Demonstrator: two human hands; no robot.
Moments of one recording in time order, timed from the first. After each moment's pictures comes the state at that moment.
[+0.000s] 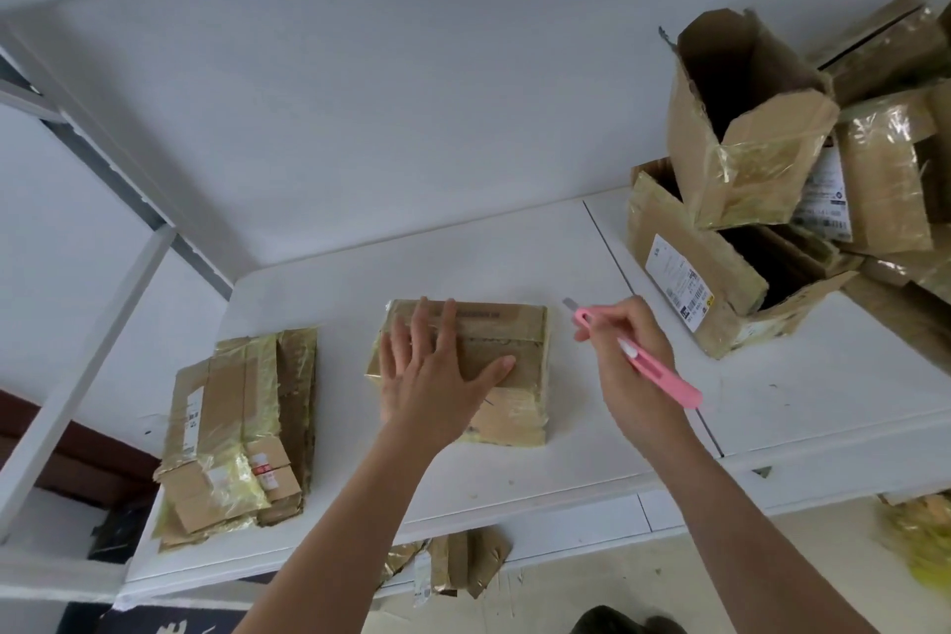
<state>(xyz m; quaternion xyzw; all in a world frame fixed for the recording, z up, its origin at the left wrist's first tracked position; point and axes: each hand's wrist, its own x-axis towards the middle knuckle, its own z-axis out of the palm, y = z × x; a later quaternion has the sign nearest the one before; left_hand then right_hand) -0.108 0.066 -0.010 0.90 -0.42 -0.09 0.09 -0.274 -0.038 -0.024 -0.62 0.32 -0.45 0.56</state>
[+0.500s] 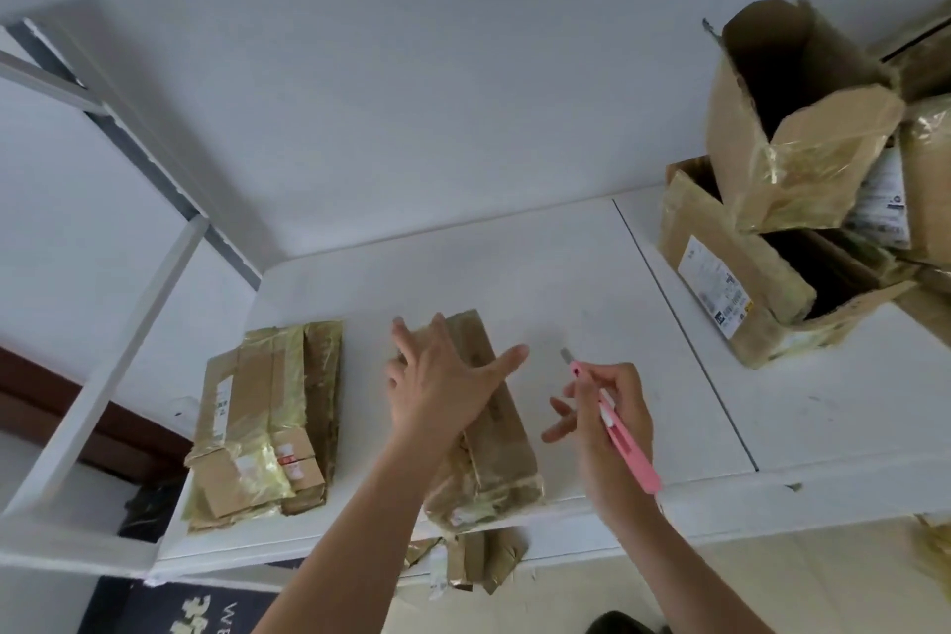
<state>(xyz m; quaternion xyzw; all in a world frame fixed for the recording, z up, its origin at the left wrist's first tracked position) -0.105 0.069 0.010 0.93 -0.26 -0.20 0.15 -0.252 0.019 -0.066 -0.58 0.32 -0.48 0.58</state>
